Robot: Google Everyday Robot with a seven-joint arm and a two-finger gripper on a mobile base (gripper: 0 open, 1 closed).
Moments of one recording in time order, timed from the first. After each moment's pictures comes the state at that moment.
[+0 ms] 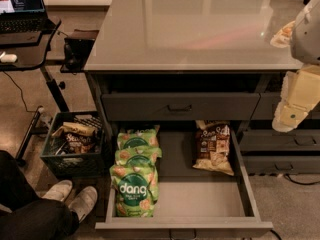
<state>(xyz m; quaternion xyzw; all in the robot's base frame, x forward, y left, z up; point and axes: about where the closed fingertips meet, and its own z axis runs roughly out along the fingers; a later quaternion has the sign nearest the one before) 0.438 -0.217 0.976 -0.60 0.78 -0.03 0.16</state>
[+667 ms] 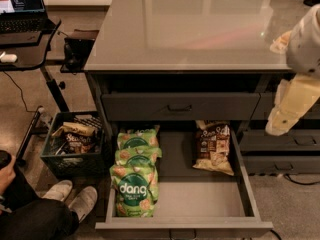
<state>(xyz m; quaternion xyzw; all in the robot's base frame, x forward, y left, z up) 0.449 -0.223 0.956 -0.59 0.79 -0.04 0.17</state>
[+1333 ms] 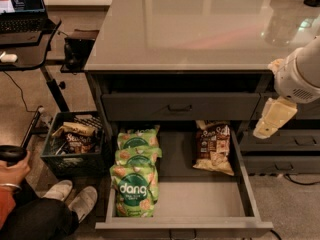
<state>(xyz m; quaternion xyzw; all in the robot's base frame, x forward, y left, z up) 0.506 -0.262 0.870 -0.55 0.80 -0.07 0.22</state>
